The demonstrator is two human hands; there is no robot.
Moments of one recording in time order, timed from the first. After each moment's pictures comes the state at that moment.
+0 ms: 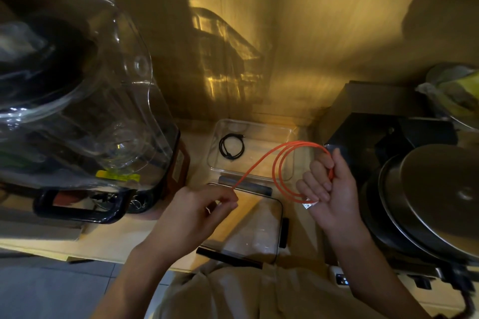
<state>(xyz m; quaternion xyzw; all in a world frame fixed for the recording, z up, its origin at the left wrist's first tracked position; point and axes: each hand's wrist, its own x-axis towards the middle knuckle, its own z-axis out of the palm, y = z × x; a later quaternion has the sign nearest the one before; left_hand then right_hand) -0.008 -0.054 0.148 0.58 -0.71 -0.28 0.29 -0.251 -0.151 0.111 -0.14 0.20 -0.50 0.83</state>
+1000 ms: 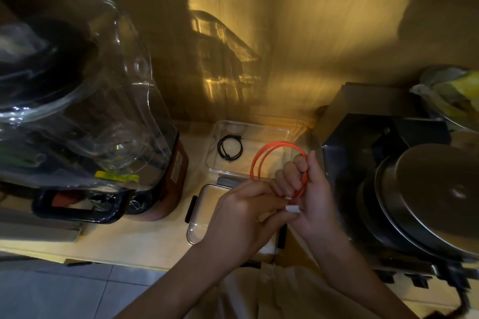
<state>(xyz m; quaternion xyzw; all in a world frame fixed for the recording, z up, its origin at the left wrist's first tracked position) -0.083 -0.065 0.149 0.53 -0.73 -0.19 0.39 -0.209 -0.131 0.133 -0.13 0.25 -0.51 0.81</state>
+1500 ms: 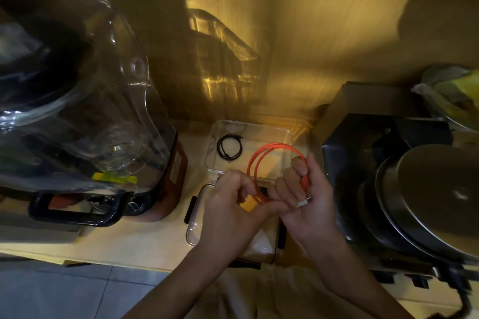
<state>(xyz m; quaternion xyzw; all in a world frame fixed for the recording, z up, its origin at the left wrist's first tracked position) -0.081 -0.069 0.136 0.65 -0.56 -0.20 0.47 -0.212 -0.126 0.128 -0.14 0.22 -0.50 0.82</state>
